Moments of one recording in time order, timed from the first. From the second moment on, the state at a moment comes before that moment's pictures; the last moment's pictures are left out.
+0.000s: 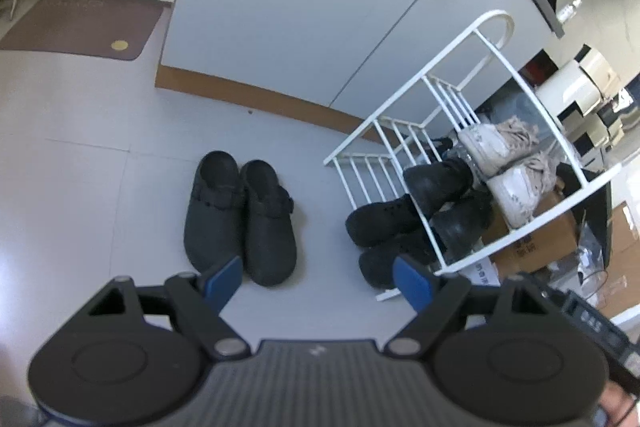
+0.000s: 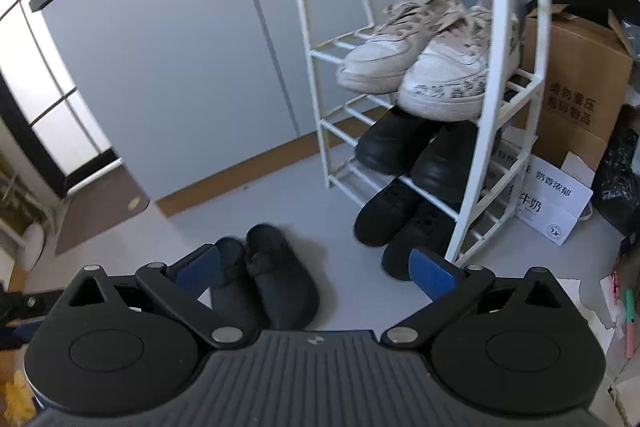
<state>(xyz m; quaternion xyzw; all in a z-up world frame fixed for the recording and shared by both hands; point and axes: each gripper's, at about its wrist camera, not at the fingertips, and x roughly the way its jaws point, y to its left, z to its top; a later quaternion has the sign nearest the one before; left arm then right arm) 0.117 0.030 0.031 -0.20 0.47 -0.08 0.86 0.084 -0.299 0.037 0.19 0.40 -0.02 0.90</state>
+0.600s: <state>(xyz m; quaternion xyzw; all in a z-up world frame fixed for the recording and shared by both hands) 0.115 0.064 0.022 -0.21 0.49 -0.06 0.84 0.066 -0.316 0.089 0.16 0.39 -0.04 0.91</state>
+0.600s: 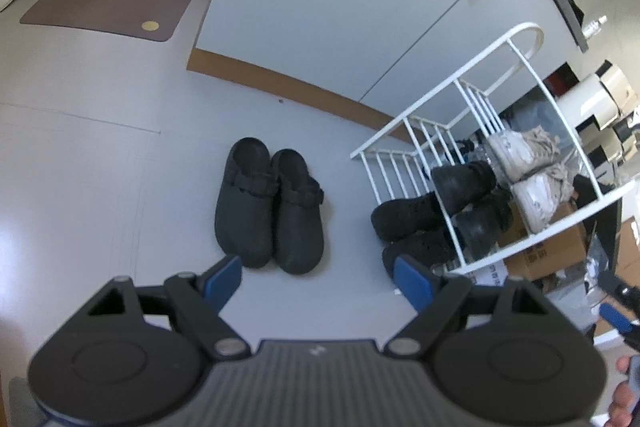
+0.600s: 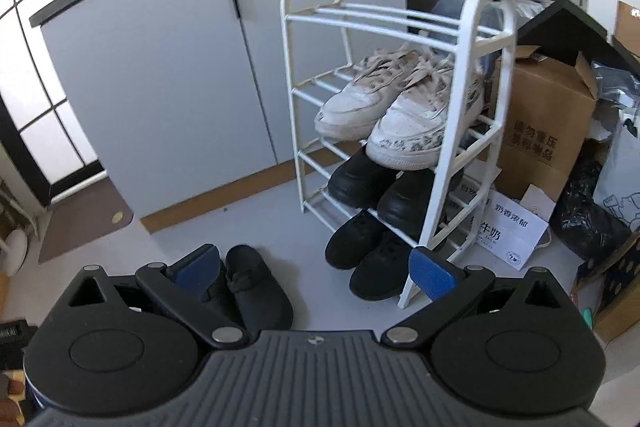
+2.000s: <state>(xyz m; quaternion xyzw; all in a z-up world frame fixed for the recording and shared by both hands) 0.202 0.085 -0.045 -0.17 0.53 0.06 0.83 0.293 -0.154 -0.104 0.14 0.52 0.13 0.83</state>
